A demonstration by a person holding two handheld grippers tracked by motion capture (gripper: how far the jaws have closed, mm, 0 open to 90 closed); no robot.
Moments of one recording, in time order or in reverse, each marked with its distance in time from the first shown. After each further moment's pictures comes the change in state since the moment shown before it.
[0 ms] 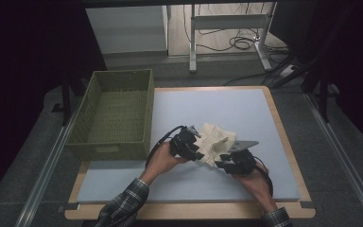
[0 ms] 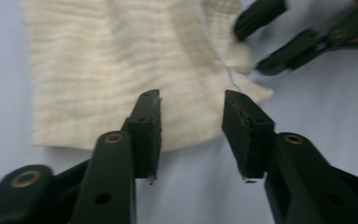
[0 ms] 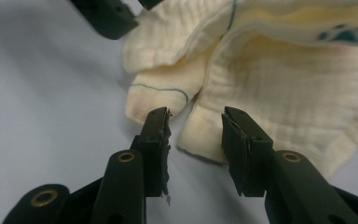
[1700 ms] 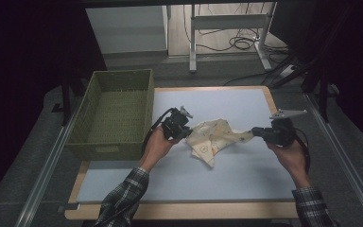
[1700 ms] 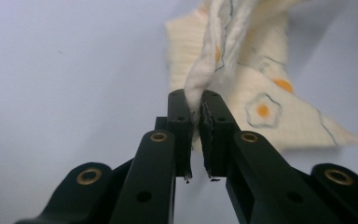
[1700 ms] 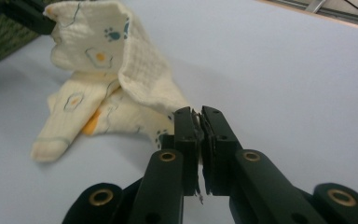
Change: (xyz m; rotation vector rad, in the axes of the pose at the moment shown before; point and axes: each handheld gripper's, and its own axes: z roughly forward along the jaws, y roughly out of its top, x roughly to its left) left arm 0.044 0.028 -0.040 -0.048 0.267 -0.109; right arm -0.099 0.032 -0.102 -0.094 -0.136 0.176
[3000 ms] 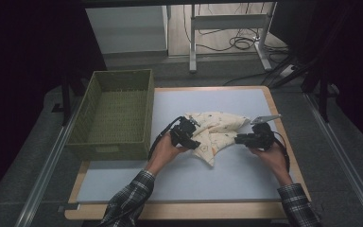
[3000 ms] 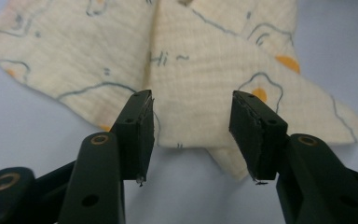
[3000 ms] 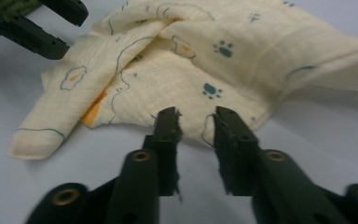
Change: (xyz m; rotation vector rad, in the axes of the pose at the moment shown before) left arm -0.021 -0.019 0.046 0.096 -0.067 0.003; right arm 0.007 -0.025 0.075 0.085 0.139 -0.010
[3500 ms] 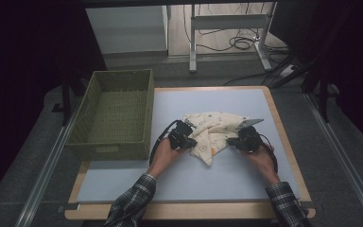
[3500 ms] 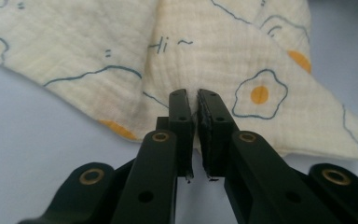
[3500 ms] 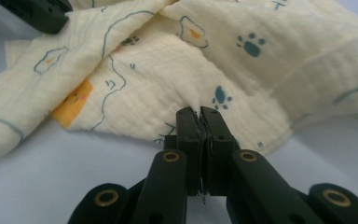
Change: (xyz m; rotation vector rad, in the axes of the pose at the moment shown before) left arm 0.012 -0.013 0.007 -0.069 -0.069 -0.091; right arm 0.020 0.002 0.028 0.059 -0.094 -0.076
